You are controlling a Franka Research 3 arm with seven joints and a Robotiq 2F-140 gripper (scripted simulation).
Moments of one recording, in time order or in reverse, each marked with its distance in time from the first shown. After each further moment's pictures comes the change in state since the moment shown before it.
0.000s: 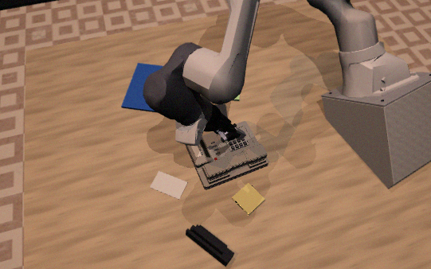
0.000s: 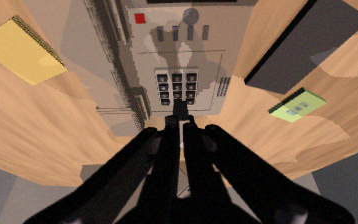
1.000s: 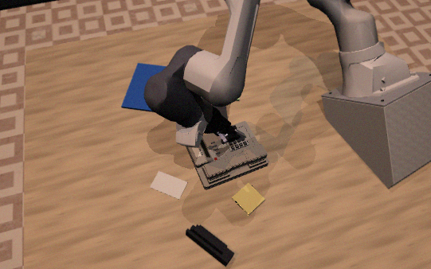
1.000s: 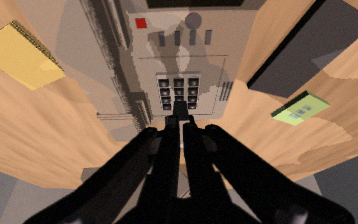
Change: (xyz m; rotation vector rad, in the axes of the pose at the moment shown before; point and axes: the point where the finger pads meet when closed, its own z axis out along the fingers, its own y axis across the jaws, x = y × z) arm 0.005 -0.002 0.006 0.002 0.004 0.005
